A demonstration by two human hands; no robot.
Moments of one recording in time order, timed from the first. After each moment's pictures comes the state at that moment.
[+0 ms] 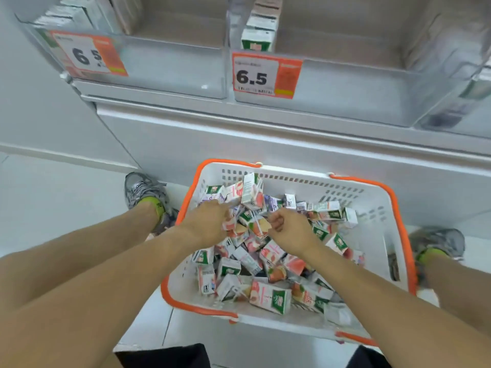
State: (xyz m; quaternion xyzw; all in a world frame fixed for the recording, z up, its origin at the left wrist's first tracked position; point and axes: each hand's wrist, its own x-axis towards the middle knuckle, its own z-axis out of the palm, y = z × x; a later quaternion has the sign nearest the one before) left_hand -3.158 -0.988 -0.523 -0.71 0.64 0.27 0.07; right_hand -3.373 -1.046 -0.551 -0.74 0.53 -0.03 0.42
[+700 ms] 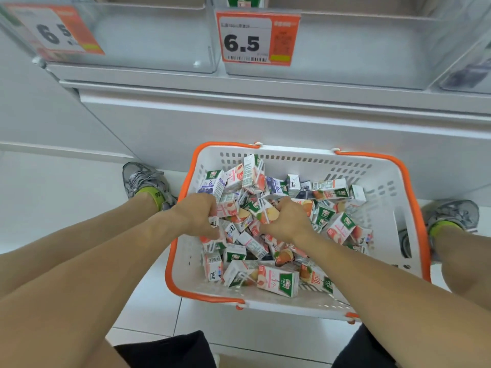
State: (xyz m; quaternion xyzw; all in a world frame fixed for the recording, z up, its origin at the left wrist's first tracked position) left_hand -3.133 -0.985 -0.527 -0.71 0.60 0.36 0.12; right_hand -3.356 -1.039 -0.580 -0.68 0.62 0.05 0.38
